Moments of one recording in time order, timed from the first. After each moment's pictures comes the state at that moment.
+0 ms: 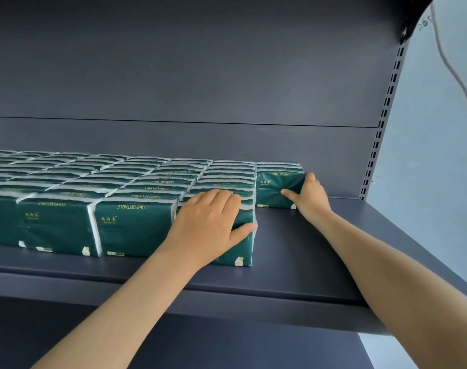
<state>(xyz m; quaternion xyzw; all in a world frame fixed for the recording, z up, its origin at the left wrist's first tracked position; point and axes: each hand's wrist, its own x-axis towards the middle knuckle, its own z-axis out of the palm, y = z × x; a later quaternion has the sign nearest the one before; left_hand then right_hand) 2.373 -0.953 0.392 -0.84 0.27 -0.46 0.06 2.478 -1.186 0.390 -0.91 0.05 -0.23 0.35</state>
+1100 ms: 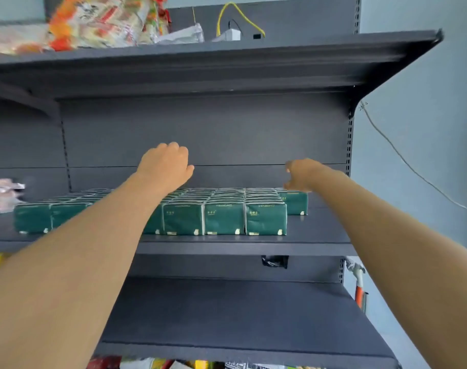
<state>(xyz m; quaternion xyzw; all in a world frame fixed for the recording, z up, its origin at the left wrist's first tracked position) 2.172 -0.769 0.544 -0.91 0.07 -0.39 0.12 2.202 -1.046 0.537 -0.98 -0.03 -0.18 -0.04</state>
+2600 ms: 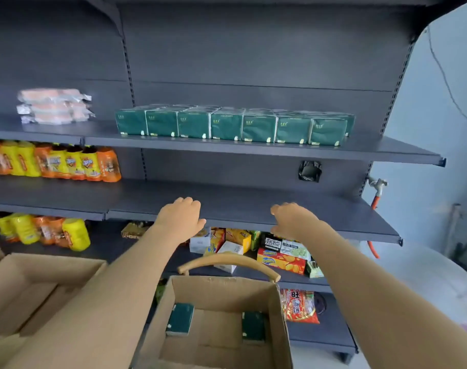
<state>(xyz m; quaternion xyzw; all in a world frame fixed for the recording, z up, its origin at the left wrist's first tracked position) 1.994 -0.549 0.306 -0.99 0.08 -0.08 0.06 1.995 -0.792 0.313 -1.00 -0.07 0.02 -0.03</state>
